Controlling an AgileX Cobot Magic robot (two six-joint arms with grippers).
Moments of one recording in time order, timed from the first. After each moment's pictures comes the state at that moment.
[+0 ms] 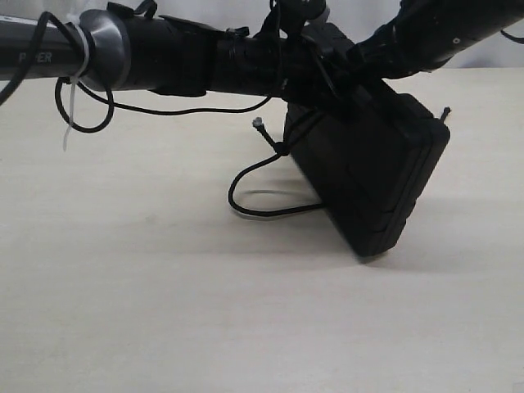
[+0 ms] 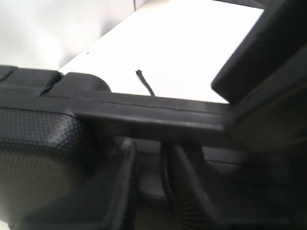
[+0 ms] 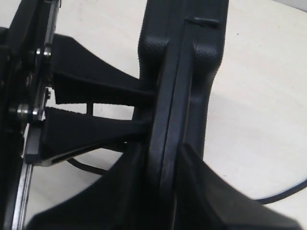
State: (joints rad) left arm -0.61 2.11 -1.55 -1.68 0.40 1.82; right arm 0.21 1.64 -1.37 0.32 0.77 -0.39
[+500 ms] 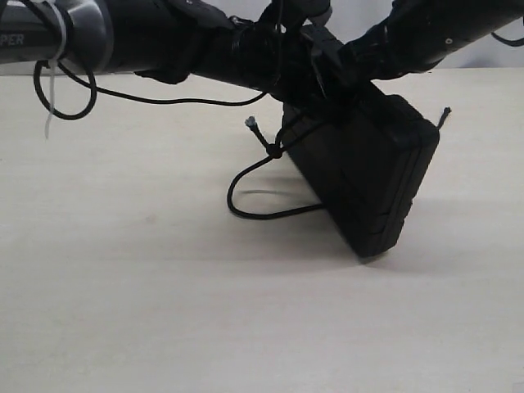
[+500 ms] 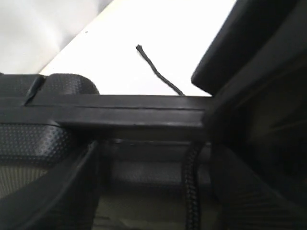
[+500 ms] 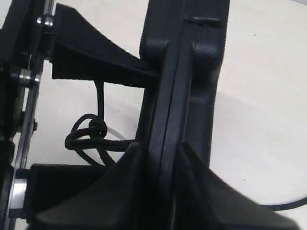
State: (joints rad) left arm -0.61 2.05 -1.55 -1.19 0.40 1.43; right arm 0.22 1.64 -1.37 0.37 0.78 -0.40
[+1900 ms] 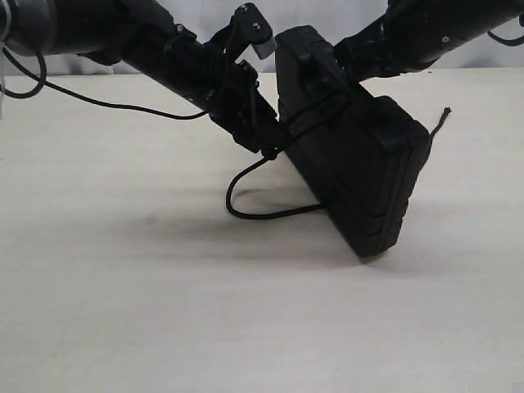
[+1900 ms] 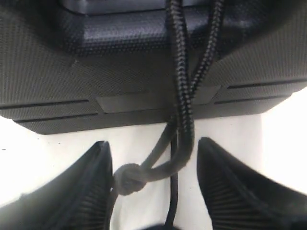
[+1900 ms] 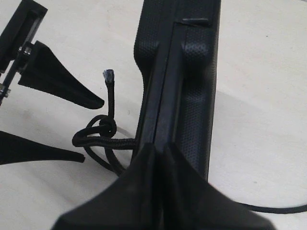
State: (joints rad) left arm -0.45 2.02 -1.51 -0.89 0.77 1.30; right arm 0.22 1.64 -1.37 0.39 0.79 -0.40
